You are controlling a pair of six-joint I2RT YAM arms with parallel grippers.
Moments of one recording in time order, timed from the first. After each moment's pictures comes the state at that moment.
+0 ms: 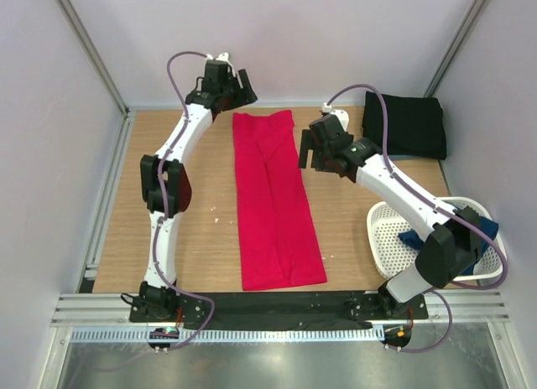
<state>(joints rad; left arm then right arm) -0.28 2.36 2.28 -0.45 0.16 -0.50 0.60 1.53 1.38 -0.69 0.31 0.55</state>
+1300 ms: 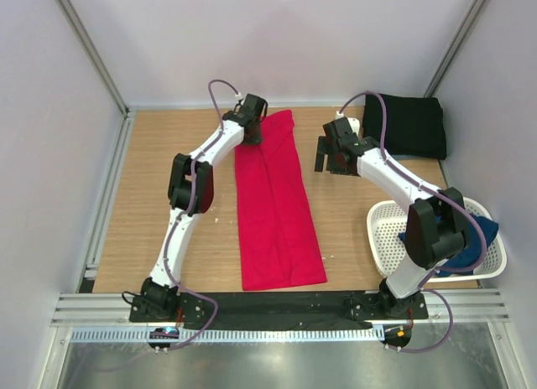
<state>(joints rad) -0.43 2.53 2.29 -0.69 -0.23 -0.42 0.40 1.66 1.30 -0.61 0.32 0.45</state>
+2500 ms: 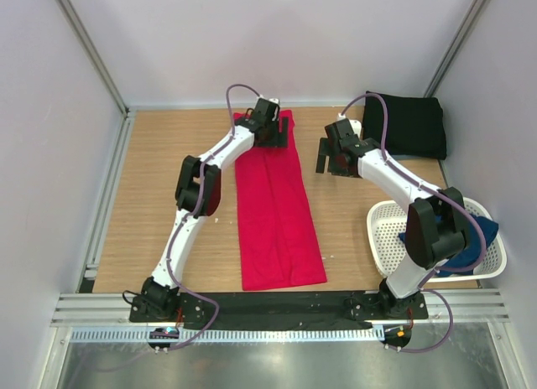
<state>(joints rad) -0.50 2.57 2.30 -0.55 0.01 -0.35 0.38 1.66 1.27 -0.60 0.31 0.45</state>
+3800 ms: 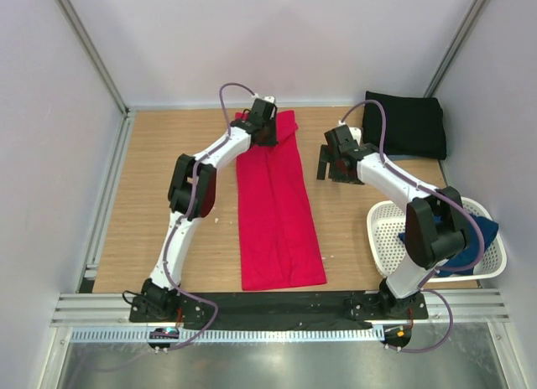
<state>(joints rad) -0.50 2.47 2.14 -0.45 -0.05 -0.38 0.38 1.66 1.22 -0.59 0.31 0.47</state>
